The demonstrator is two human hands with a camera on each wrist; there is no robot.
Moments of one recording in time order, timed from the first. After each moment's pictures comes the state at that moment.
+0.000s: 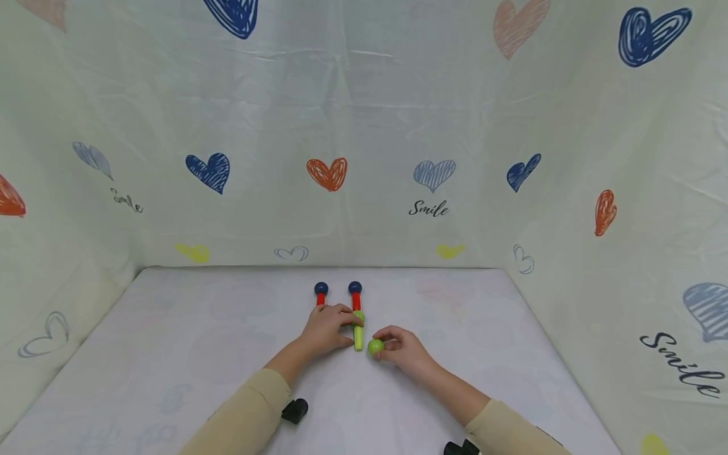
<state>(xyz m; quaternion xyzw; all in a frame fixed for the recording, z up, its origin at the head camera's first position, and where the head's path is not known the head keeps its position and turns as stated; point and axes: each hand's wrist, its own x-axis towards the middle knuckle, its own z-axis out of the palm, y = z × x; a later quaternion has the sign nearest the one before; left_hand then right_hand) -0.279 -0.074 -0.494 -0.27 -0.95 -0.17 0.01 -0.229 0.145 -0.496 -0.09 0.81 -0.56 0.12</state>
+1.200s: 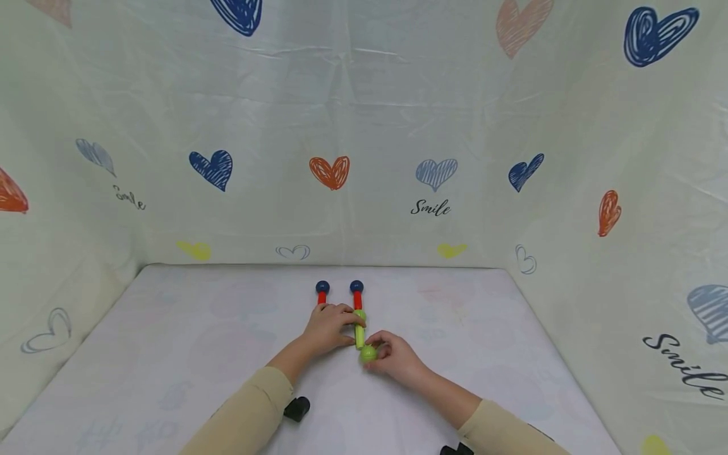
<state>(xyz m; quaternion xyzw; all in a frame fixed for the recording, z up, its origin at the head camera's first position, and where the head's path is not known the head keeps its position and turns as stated) -0.279 -0.073 -0.496 -0.27 -0.95 -0.14 0.02 -0.224 0.130 -0.504 -0.13 0.82 -0.54 0.13</state>
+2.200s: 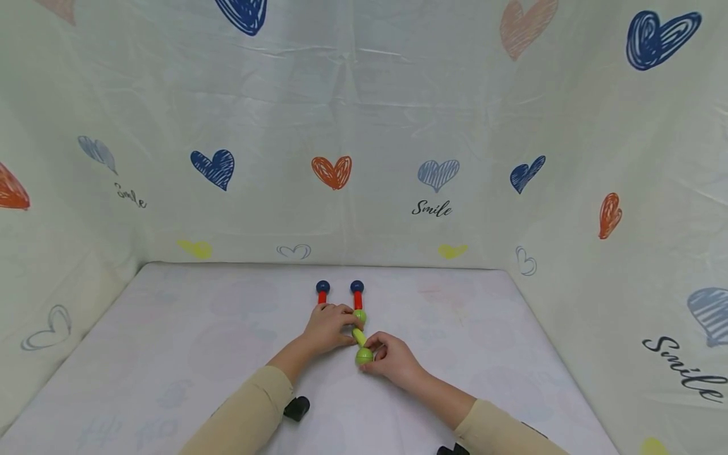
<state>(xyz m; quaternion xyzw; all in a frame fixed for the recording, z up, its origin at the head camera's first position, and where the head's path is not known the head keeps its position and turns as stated) -0.279 -0.076 -0.496 -0.28 -0.95 -0.15 0.02 -0.221 0.122 -0.505 -0.13 0.85 -0.50 0.11</state>
